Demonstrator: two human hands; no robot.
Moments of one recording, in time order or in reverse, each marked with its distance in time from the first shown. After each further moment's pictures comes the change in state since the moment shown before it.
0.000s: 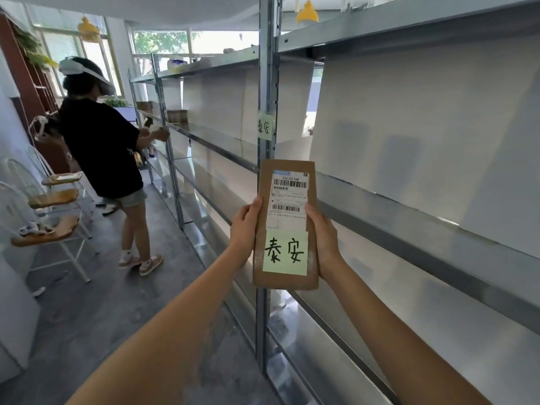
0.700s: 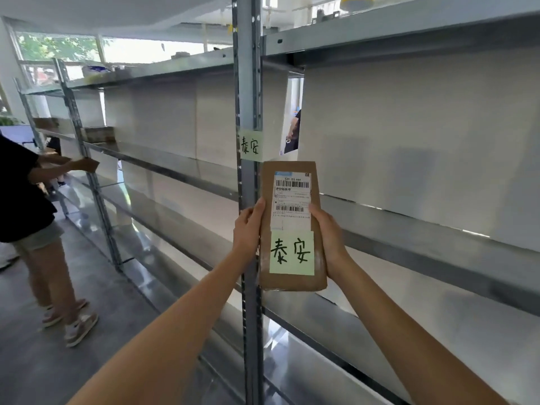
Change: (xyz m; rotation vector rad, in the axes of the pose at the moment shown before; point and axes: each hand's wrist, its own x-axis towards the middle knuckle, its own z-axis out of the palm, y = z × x) left_hand 0.186 -0.011 -0.010 -0.035 -0.306 0.056; right_hand 0.129 0.010 0.069 -0.018 0.206 -0.114
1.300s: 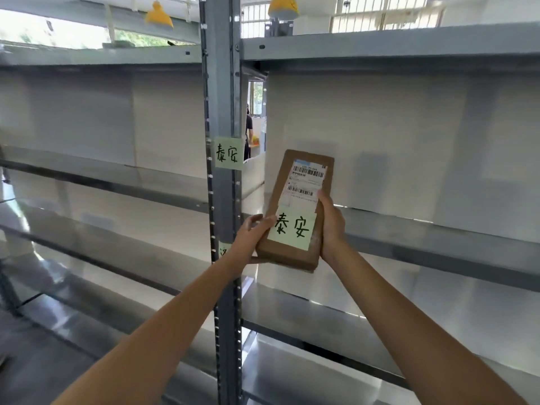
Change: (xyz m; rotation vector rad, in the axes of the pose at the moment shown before) left_hand 0.041 -0.005 -0.023 -0.112 -0.584 -0.251; right_hand 0.008 -0.027 0.031 0.079 0.470 -0.076
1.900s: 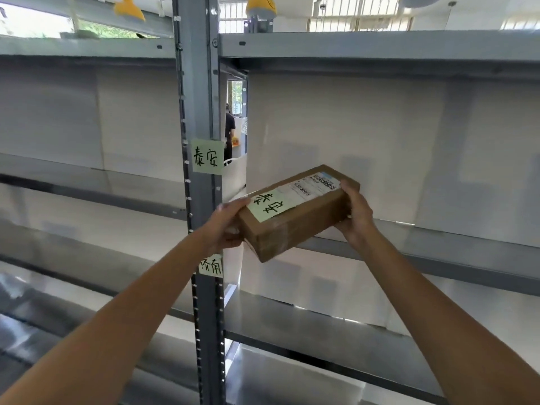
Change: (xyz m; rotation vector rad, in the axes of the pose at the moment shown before) left_hand 0.037 0.046 -0.022 0.003 -0.066 -0.106; right_hand 0.042 -0.056 -0.052 0.080 0.073 -0.034
